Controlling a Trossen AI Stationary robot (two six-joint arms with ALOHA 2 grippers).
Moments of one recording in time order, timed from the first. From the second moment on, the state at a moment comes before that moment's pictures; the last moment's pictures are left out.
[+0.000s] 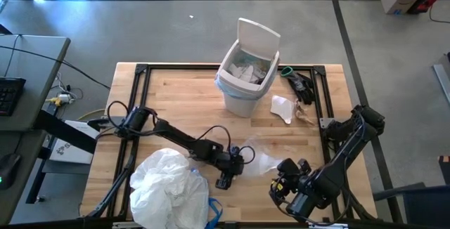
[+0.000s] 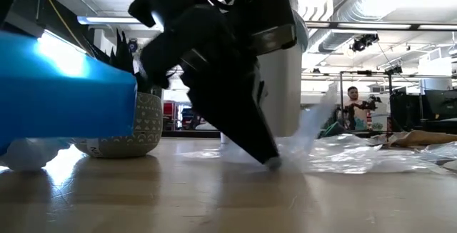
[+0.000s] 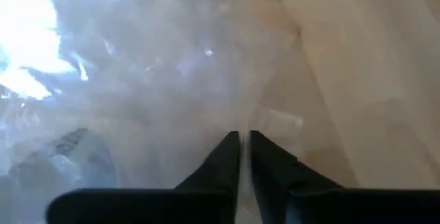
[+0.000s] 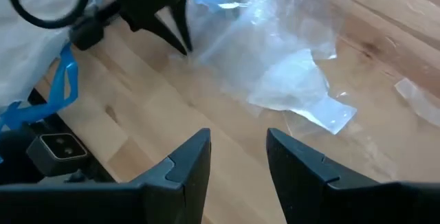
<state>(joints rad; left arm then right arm) -0.32 2.13 1.36 -0.19 0.03 -0.04 0.86 1.74 1.52 -1.22 0.50 1.73</state>
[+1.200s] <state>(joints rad) -0.20 1.57 1.37 -0.24 0.01 0.12 0.86 1.75 1.52 -1.20 0.61 1.73</state>
